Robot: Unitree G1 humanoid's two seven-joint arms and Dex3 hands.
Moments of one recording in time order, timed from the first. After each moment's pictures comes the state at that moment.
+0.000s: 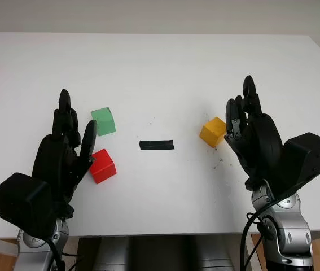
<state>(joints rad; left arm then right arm) 0.12 0.10 0.14 -0.58 -0.04 0.29 -0.02 -0.13 -0.08 -0.09 -0.34 0.09 0.33 0.05</state>
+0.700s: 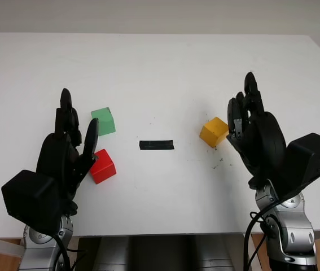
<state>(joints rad) 0.09 0.10 0.12 -0.55 0.03 0.27 0.01 -0.13 -0.10 -0.10 -0.31 0.09 0.28 0.07</state>
